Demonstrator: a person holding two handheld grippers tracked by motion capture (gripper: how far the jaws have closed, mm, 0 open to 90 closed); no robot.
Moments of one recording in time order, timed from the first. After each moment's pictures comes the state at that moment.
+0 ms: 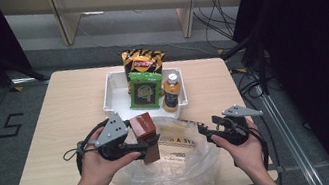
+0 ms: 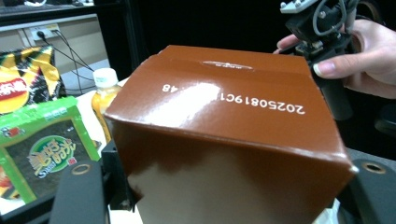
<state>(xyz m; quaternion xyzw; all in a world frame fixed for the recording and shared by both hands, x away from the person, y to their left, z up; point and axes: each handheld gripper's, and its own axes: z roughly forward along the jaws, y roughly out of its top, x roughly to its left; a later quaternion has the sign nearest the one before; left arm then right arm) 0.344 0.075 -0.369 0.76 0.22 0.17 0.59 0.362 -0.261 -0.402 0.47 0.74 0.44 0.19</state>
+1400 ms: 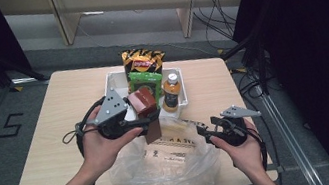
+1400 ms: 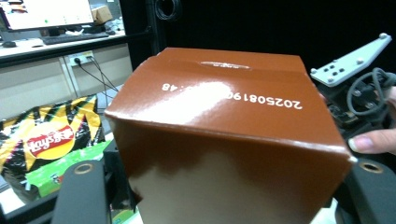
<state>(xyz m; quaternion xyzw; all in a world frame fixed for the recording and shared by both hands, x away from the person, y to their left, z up) 0.366 0.067 -0.324 0.73 0.24 0.22 0.61 0.360 -0.256 -0.404 0.48 0.74 0.43 0.18</state>
